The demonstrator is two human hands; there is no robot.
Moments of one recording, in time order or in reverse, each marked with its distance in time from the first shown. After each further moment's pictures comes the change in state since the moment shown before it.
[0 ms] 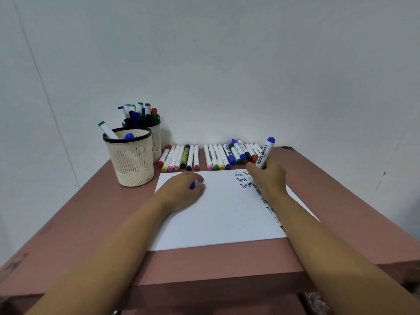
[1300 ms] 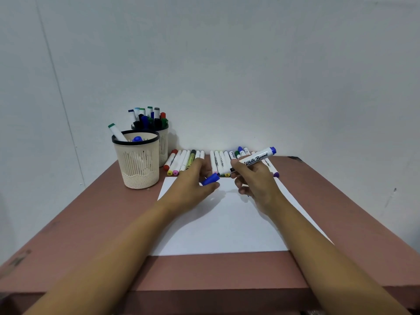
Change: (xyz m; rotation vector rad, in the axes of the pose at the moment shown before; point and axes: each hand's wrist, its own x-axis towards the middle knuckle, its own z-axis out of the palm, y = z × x) left_hand -0.016 0.037 -0.013 -0.394 0.306 0.094; right_hand -0.024 -0.039 0.012 0.303 -0.418 0.000
